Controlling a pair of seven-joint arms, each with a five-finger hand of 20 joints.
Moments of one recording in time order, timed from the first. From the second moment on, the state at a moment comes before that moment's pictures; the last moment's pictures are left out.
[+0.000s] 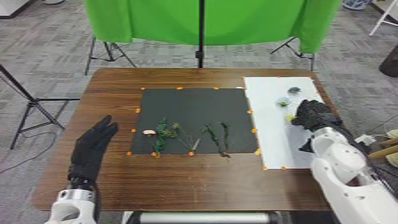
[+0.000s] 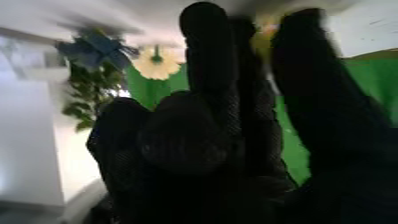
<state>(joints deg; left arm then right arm) 124.3 -72.4 -96.0 -114.6 55.3 4.2 12.6 -92.9 -57.2 81.6 -96.3 -148.1 -3.9 19.2</state>
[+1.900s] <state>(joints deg) 123.5 -71.6 -94.1 -114.9 56.2 8.9 16.2 -63.6 -90.1 56.9 -72.5 -167.6 -12.9 -1.3</state>
